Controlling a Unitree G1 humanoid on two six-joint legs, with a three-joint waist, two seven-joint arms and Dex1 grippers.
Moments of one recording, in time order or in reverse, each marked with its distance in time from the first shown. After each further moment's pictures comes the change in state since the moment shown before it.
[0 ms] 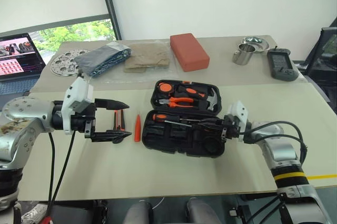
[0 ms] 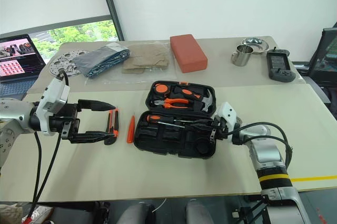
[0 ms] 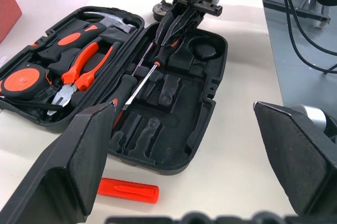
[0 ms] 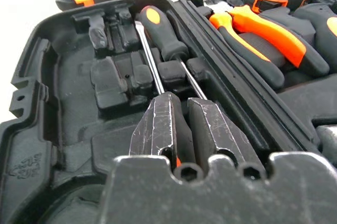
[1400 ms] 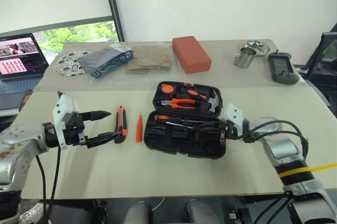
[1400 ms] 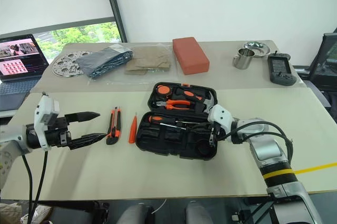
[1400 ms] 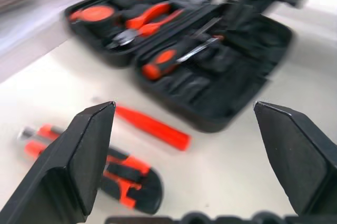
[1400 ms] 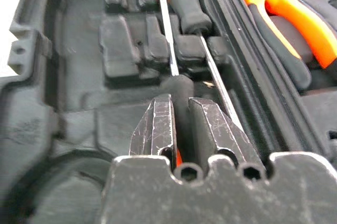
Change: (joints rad) left arm 0.275 -0.155 0.140 0.067 0.092 -0.064 0.228; right arm -0.019 -0.093 0.100 -0.093 -0.027 0.054 0.012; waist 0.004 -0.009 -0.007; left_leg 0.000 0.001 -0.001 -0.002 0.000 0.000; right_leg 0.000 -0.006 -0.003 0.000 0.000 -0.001
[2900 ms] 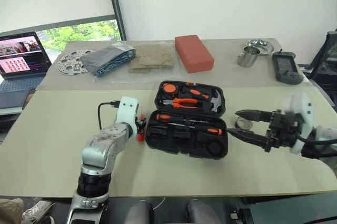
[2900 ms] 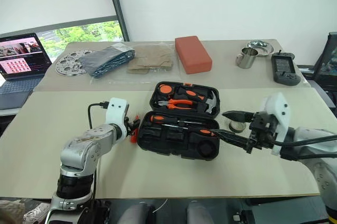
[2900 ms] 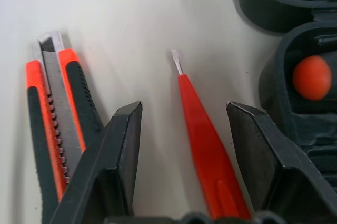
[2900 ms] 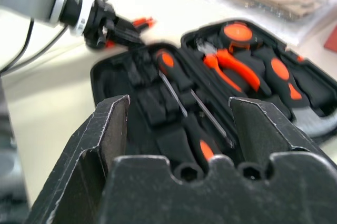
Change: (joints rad) left arm -0.355 -0.640 -0.320 -0.102 0.351 0.703 1.037; right arm 0.412 -0.325 -0.597 -0.706 0.569 0.543 -0.209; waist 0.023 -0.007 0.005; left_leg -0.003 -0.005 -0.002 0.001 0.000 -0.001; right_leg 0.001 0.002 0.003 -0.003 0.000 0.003
